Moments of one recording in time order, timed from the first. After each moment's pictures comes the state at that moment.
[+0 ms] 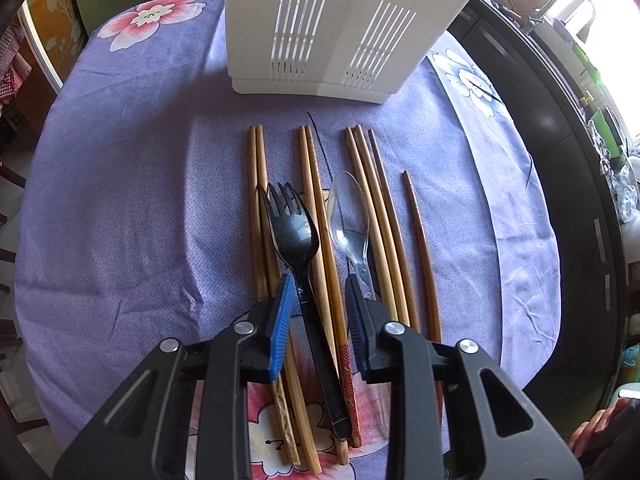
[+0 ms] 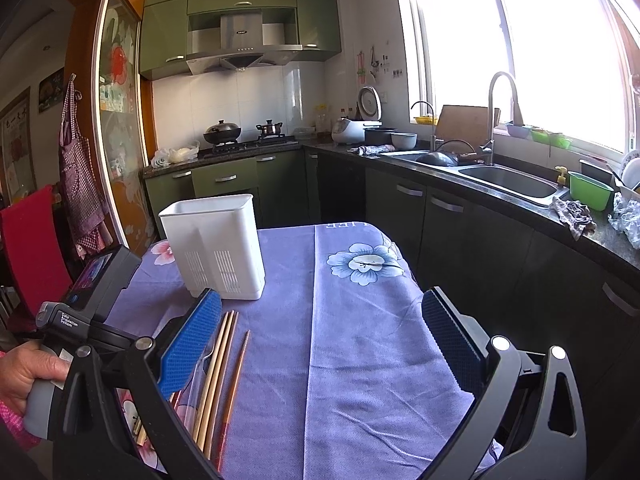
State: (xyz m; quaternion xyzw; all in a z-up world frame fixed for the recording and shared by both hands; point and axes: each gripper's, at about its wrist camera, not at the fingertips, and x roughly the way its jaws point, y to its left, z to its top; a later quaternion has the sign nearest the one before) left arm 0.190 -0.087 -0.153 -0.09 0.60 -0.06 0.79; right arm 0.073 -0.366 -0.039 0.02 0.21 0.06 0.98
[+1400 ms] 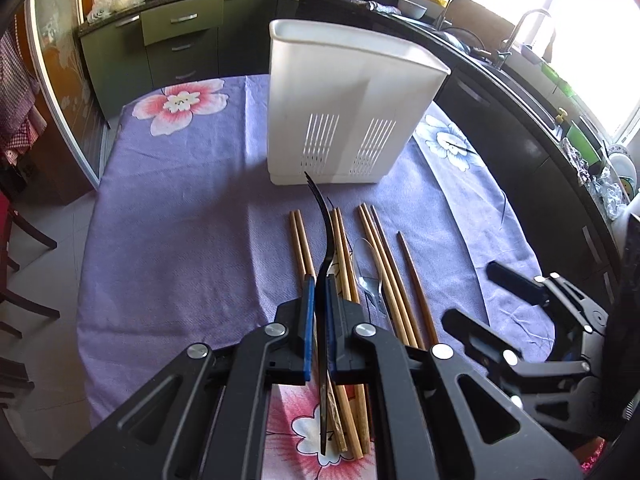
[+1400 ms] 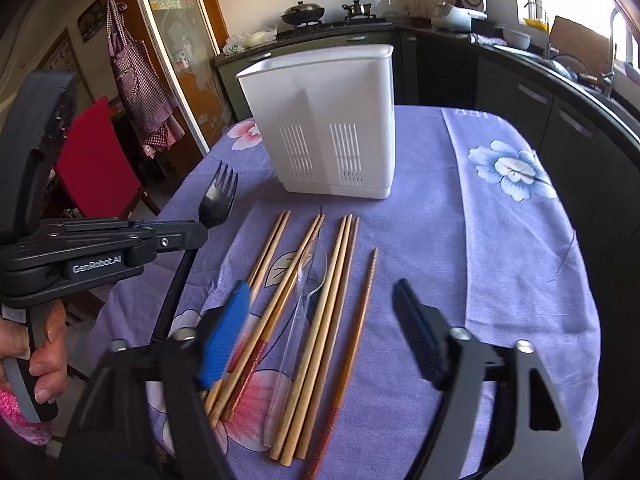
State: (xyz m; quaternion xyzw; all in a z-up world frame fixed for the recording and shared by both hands) left arm 0.161 -0.048 -0.085 -0.06 0.49 -0.07 0.87; right arm 0.172 -0.251 -0.110 0.01 0.43 0.23 0.87
